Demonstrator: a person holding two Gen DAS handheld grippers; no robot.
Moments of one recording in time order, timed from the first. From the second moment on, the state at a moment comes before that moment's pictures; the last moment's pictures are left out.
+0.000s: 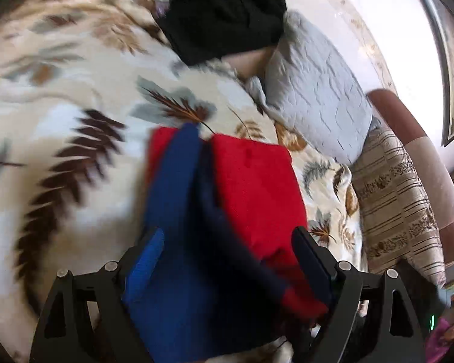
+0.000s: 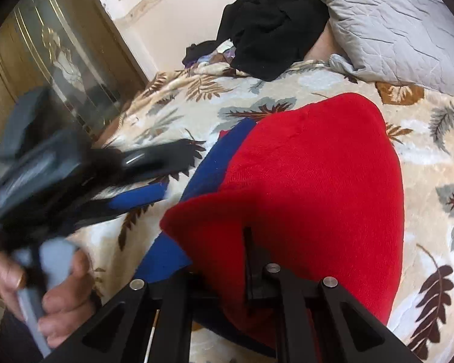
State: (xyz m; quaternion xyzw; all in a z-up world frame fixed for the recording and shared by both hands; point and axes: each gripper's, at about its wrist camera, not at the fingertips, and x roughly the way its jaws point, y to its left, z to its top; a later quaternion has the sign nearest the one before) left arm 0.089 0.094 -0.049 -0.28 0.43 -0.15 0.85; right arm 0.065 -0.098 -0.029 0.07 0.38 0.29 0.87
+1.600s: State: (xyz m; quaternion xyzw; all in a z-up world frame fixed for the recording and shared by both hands) left arm 0.005 0.096 -0.057 -0.13 0.41 0.00 0.90; right arm 0.032 -0.234 -0.061 0.32 0.41 0.28 0.81
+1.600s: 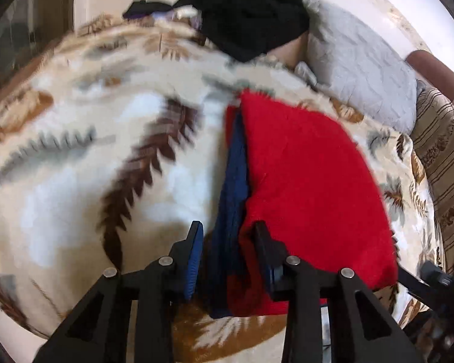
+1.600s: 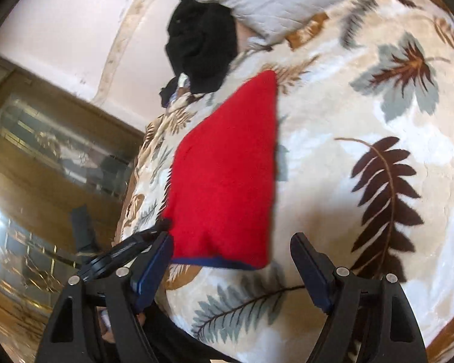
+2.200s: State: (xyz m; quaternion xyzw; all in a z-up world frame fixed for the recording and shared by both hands) left arm 0.043 0.077 -0.080 -0.08 0.41 0.02 0.91; right arm 0.080 -0.172 -0.068 0.18 0.47 0.25 0.83
